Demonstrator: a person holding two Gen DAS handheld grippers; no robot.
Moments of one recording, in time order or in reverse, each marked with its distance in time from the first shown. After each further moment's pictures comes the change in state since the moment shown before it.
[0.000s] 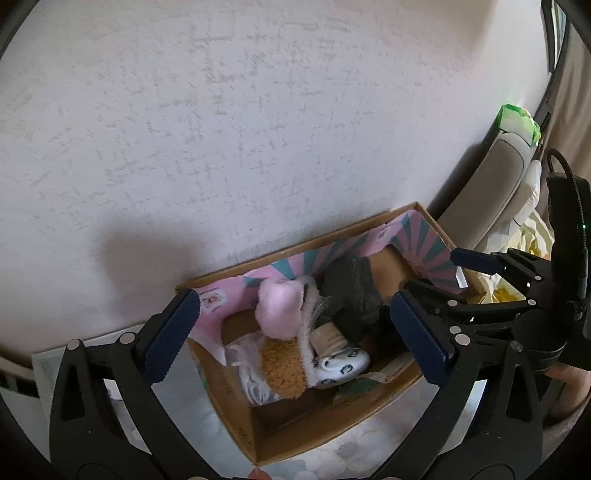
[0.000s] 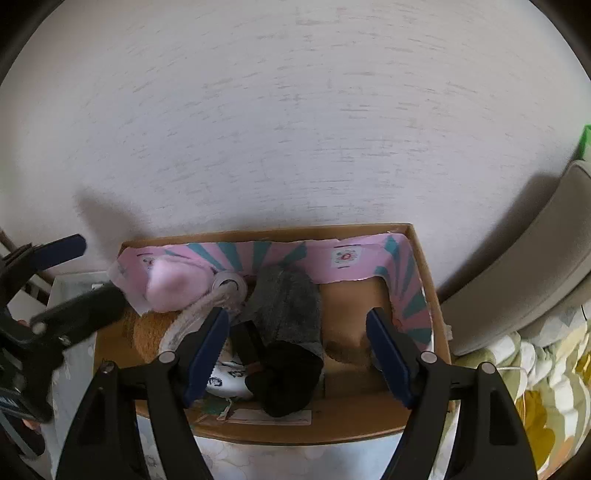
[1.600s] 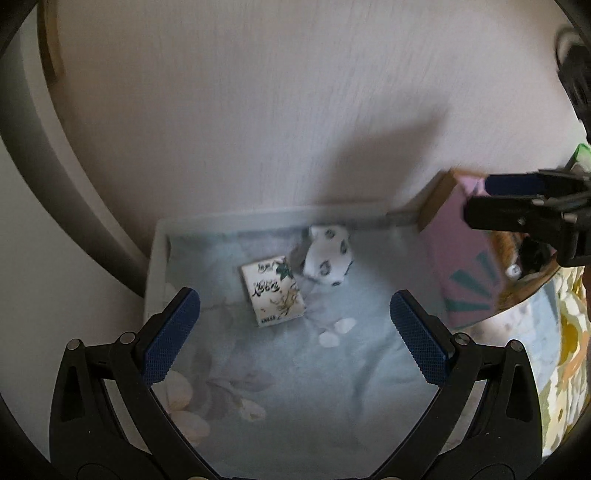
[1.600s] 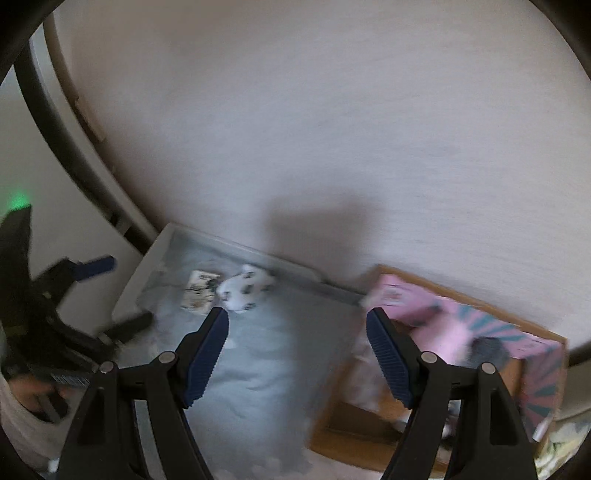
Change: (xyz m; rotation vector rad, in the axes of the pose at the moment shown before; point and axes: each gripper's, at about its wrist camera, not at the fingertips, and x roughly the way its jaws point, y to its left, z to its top) left arm -0.079 0.229 -0.165 -0.247 -0.001 0.228; right arm 0.038 0.244 0.011 -0.395 0.085 0.289
